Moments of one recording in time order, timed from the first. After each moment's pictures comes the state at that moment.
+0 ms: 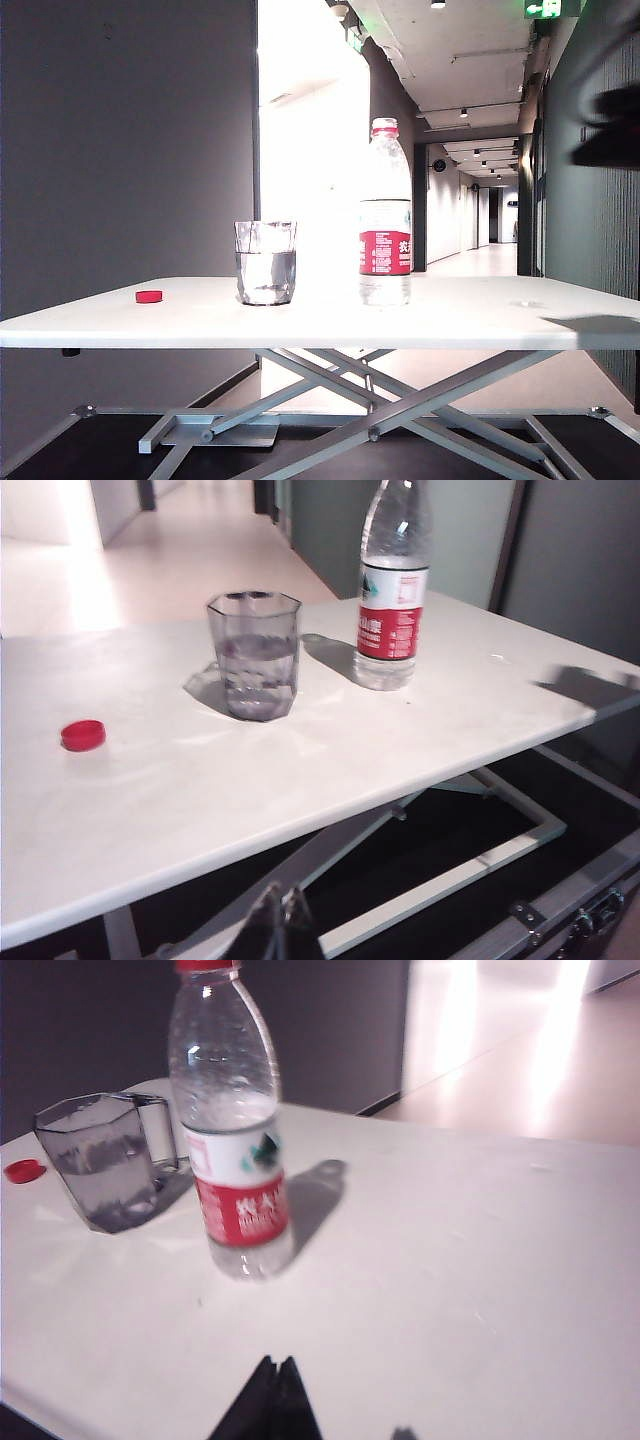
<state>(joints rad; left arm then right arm) -0.03 0.00 0.01 -0.06 0.53 0.04 0.02 1.09 0.29 0.69 -0.35 -0.02</state>
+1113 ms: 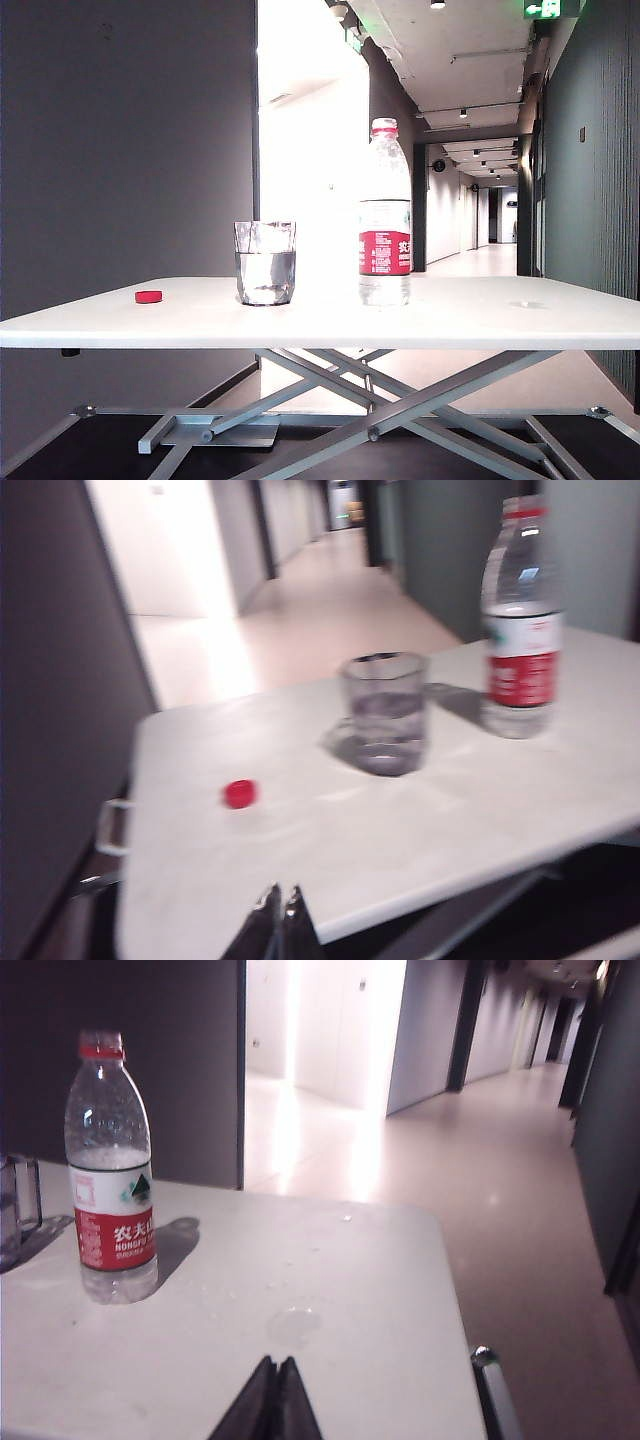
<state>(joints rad) -0.03 0.00 0.01 0.06 0.30 0.14 0.02 0.08 0.01 0.19 -0.04 -0.08</state>
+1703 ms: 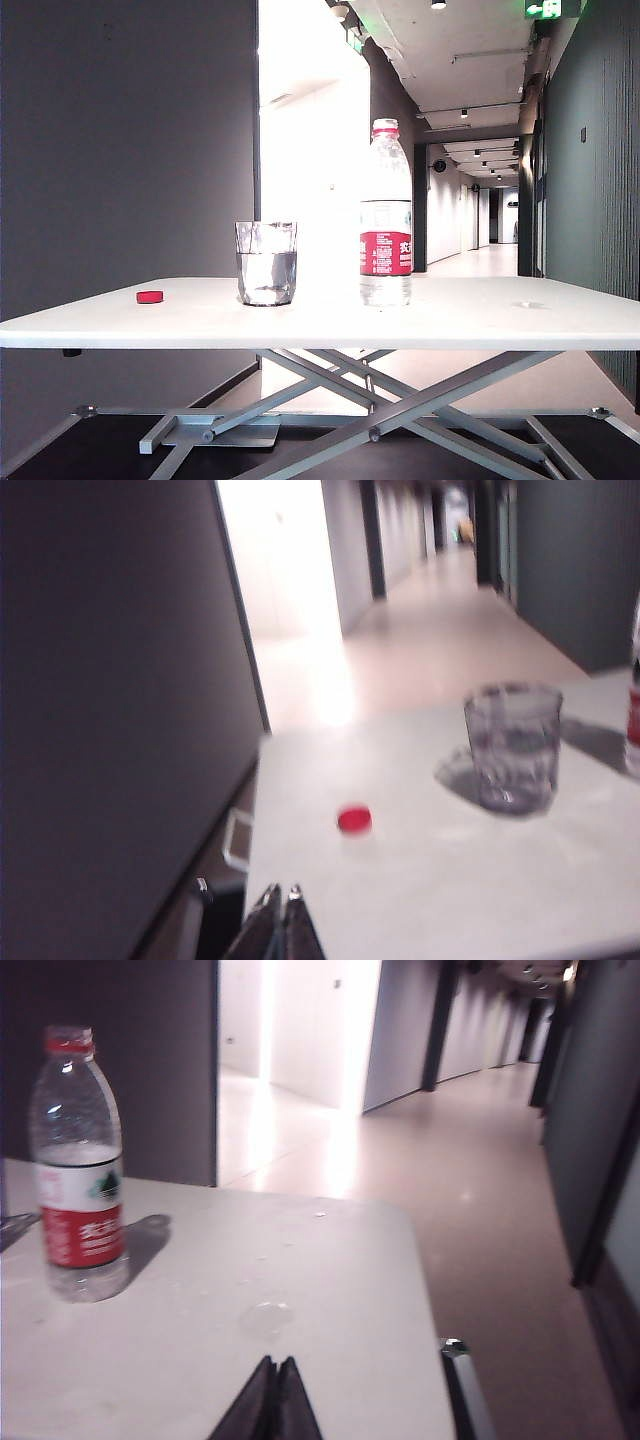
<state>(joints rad) -0.03 0.00 0.01 0.14 0.12 0.17 0.01 0.00 0.01 0.11 0.01 -0.10</state>
